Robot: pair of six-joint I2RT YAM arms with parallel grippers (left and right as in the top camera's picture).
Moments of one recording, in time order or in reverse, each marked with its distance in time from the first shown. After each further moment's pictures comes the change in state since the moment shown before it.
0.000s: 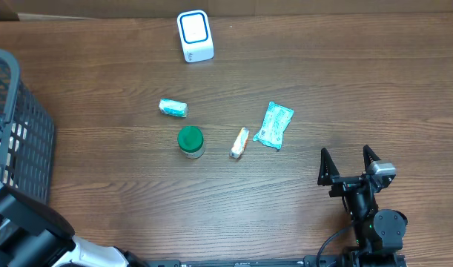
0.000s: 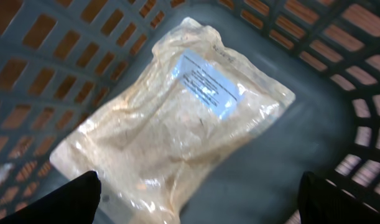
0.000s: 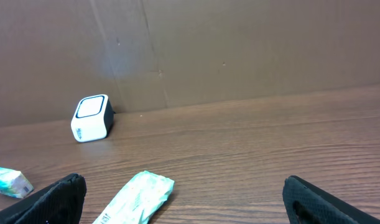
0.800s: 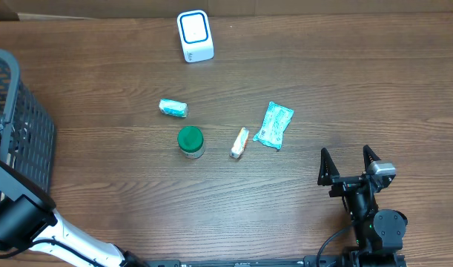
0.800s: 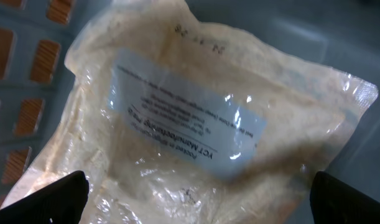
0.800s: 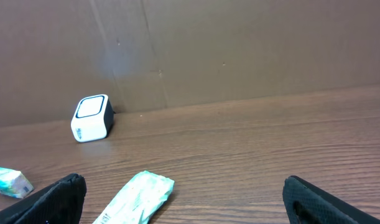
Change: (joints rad) left arm 0.000 0.264 -0.007 0.178 -0.022 0.237; right arm 0.000 0.000 0.000 0.000 0.000 0.000
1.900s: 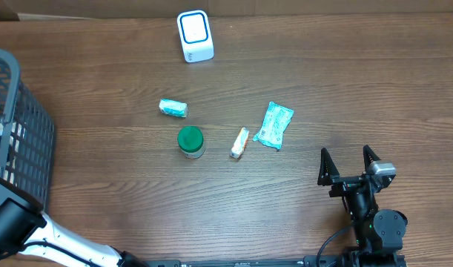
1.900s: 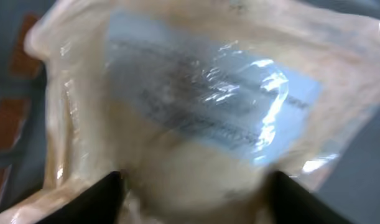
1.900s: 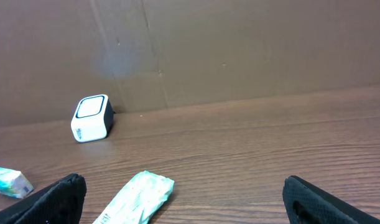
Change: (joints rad) left arm 0.117 0.058 0.011 0.019 0.184 0.107; right arm 0.000 0.000 0.000 0.000 0.000 0.000
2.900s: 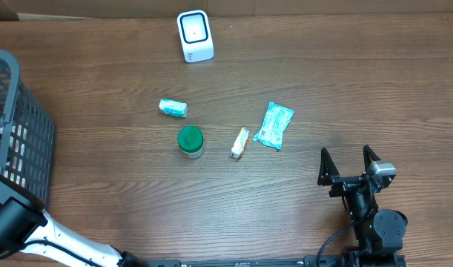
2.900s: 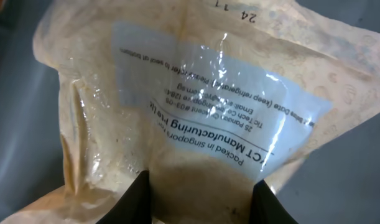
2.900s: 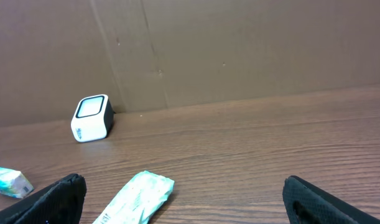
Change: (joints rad) left arm -0.013 -0.004 0.079 -0.192 -0.014 -0.148; right arm 0.000 0.000 0.000 0.000 0.000 0.000
